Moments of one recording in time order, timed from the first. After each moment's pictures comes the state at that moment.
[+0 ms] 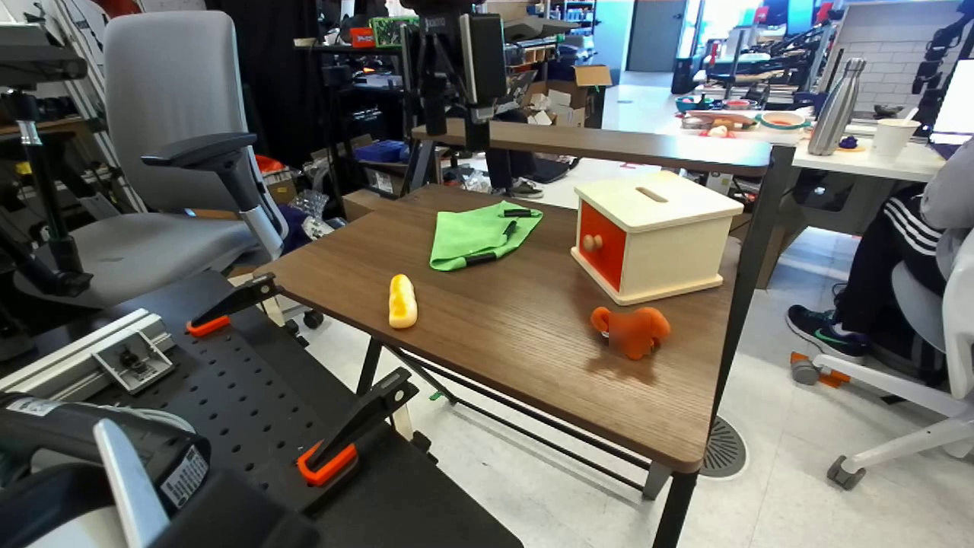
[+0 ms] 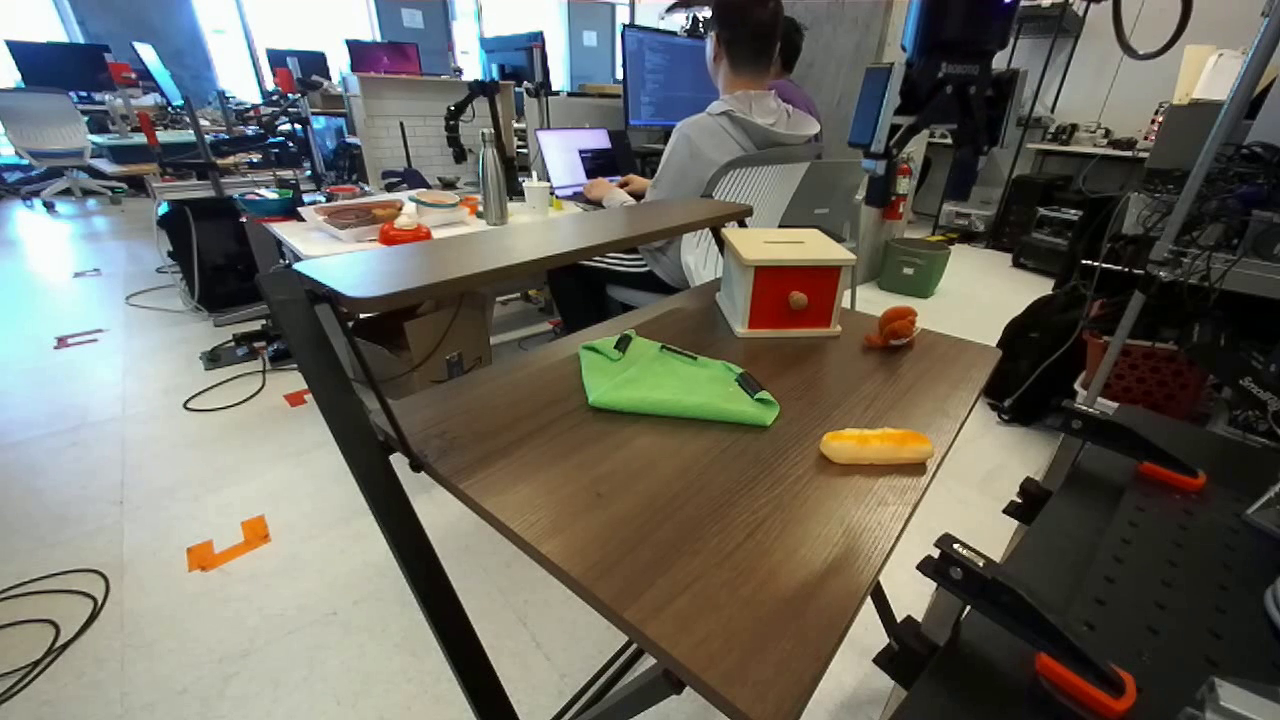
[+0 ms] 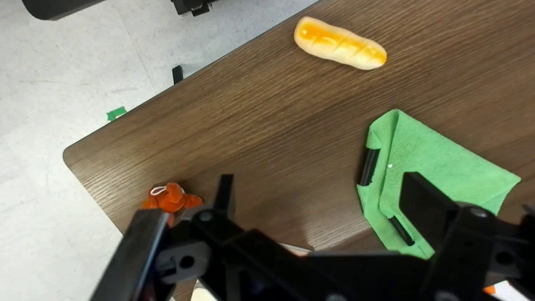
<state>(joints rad) -0.05 0.08 -0.03 -2.30 -0.06 2.38 0.24</state>
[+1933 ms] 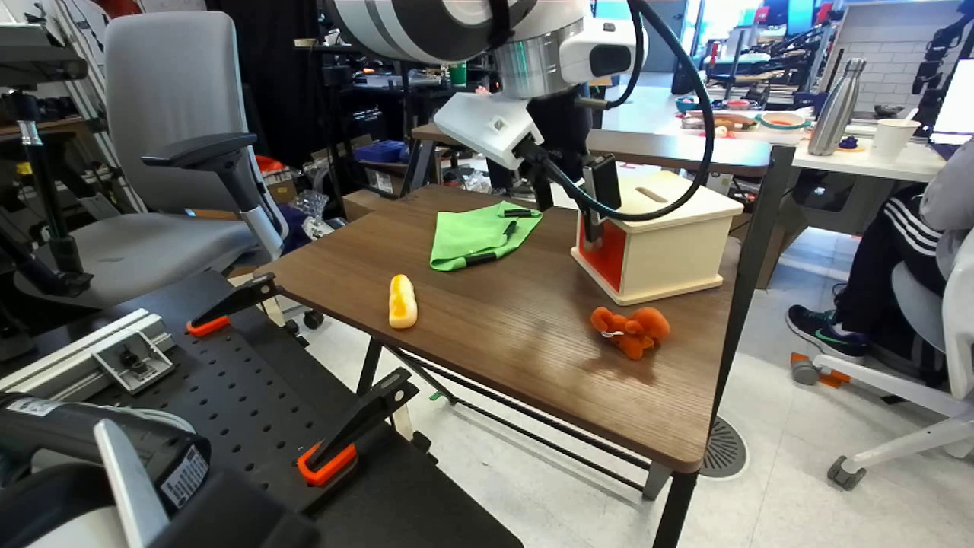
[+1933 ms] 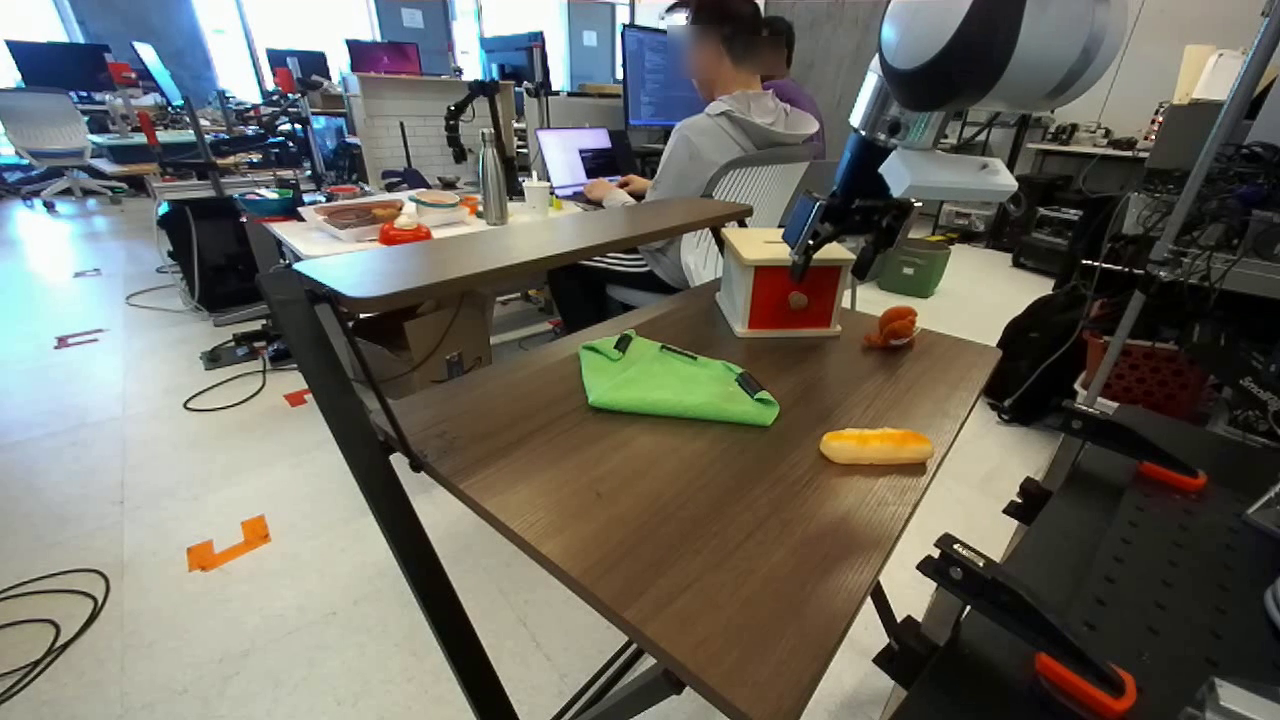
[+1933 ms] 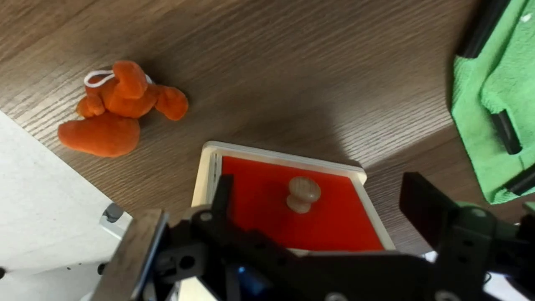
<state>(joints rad) -0.12 0.50 -0.05 -2.14 0.07 2.94 0.07</state>
